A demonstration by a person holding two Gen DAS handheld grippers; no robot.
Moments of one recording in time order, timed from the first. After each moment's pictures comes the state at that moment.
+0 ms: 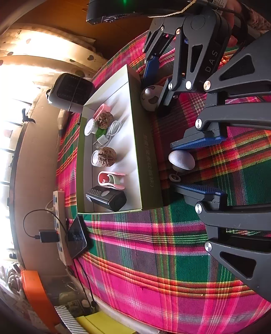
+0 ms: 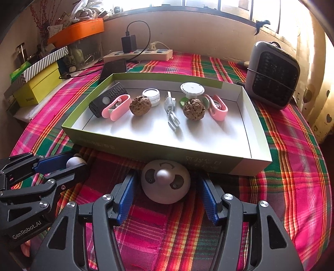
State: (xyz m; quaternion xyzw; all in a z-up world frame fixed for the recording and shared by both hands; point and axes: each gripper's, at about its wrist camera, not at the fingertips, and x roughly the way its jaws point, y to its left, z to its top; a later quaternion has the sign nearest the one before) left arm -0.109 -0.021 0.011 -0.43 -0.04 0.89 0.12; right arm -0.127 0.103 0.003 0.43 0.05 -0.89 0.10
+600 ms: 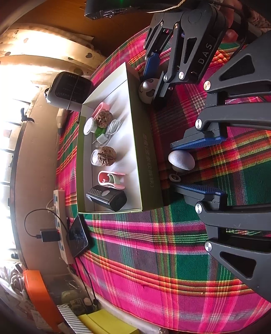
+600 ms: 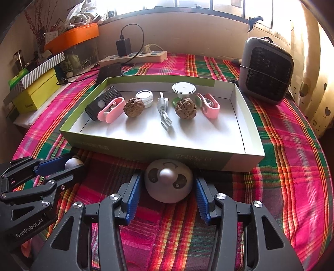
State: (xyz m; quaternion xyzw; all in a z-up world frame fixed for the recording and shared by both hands) left arm -0.109 -0.022 0.011 -0.43 -0.03 0.90 0.11; right arm -0.124 0.113 0.006 0.43 0.03 -0.90 0.10
